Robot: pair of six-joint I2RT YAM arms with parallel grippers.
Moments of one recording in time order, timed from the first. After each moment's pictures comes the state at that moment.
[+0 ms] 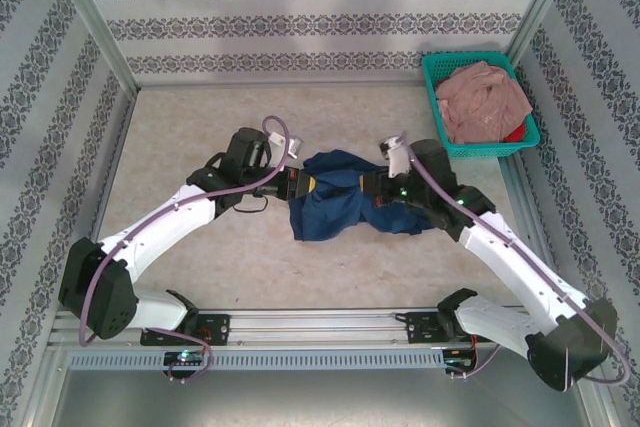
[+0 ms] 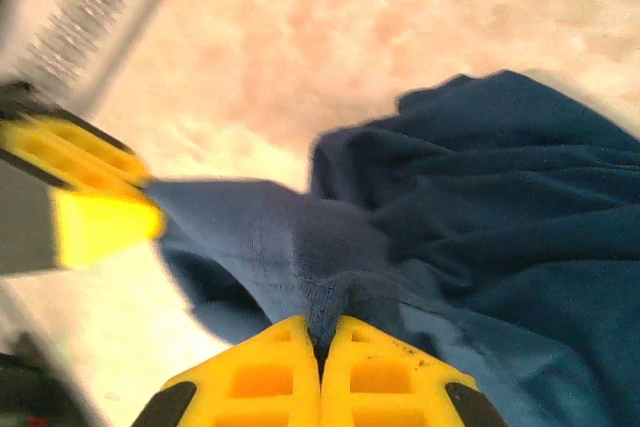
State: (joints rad) left arm -0.53 1.36 1.02 -0.32 0.52 -0.40; right arm 0.46 1.03 0.90 -0.46 -0.39 0.40
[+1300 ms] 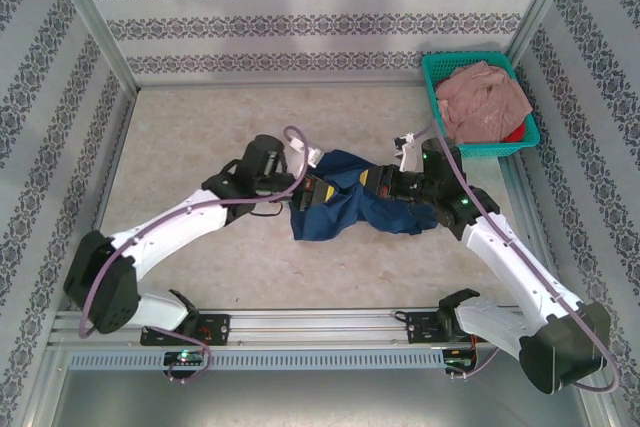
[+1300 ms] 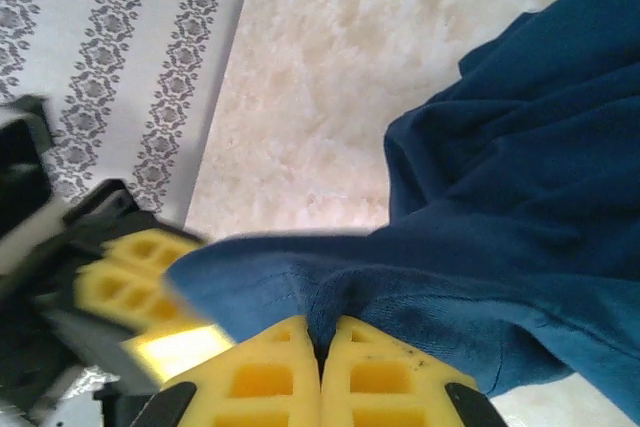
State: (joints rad) left arm -0.62 1.36 0.97 -0.10 0.64 -0.36; right arm 0.36 1.04 0.84 -0.37 -0.57 0.68
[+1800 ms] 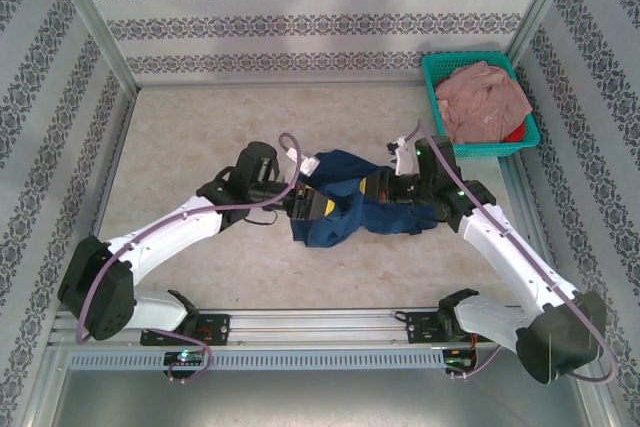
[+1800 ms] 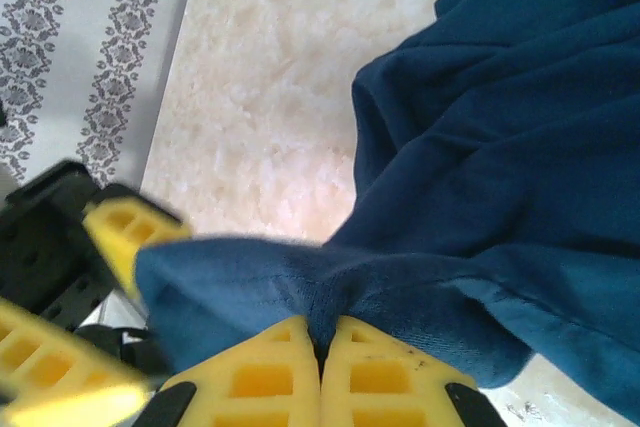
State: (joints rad) left arm -0.61 1.35 0.93 -0.18 0.64 -0.40; right arm 0.36 1.11 0.89 -0.51 -0.61 0.55
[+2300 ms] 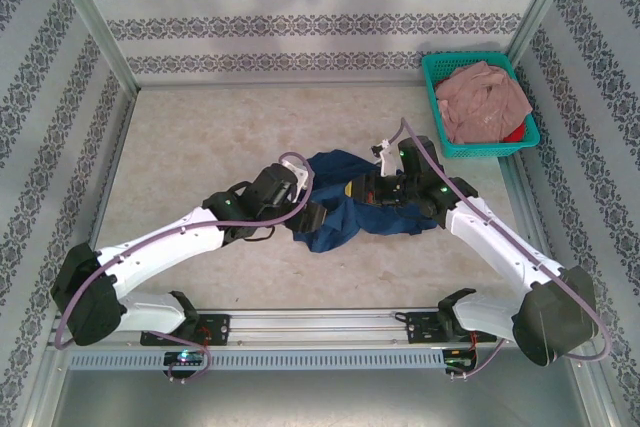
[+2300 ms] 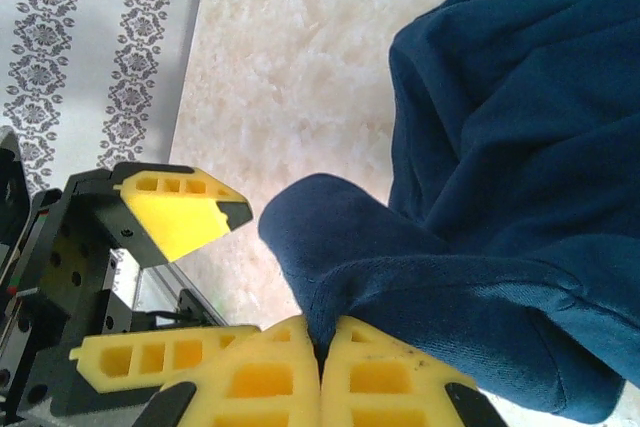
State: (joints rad) left arm -0.81 1.30 0.96 -0.47 -0.03 -0.42; right arm 0.42 1.19 0.87 -0.40 -0.64 0.63
